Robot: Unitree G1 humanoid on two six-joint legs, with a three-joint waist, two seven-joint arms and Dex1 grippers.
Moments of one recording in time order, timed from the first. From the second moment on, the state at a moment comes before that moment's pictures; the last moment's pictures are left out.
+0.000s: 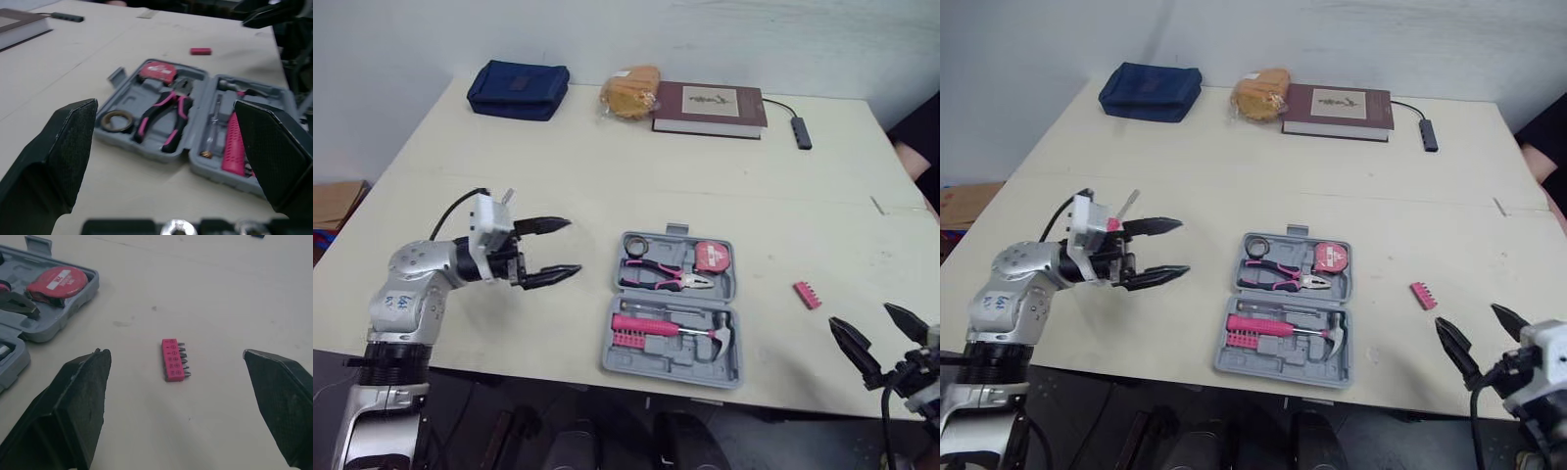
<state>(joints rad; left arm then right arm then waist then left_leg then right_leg) -0.46 0.64 0.05 0.00 -0.55 0.29 -1.21 0.51 -0.63 -0.58 -0.45 0.67 0.29 0.50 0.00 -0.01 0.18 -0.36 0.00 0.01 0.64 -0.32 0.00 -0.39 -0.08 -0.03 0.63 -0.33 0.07</state>
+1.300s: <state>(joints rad) -0.39 0.62 -0.06 -0.23 -0.58 0.37 -1.27 0.01 -0.74 -0.36 0.18 0.42 0.26 0.80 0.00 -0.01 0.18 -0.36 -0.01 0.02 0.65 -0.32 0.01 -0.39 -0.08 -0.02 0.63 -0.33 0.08</state>
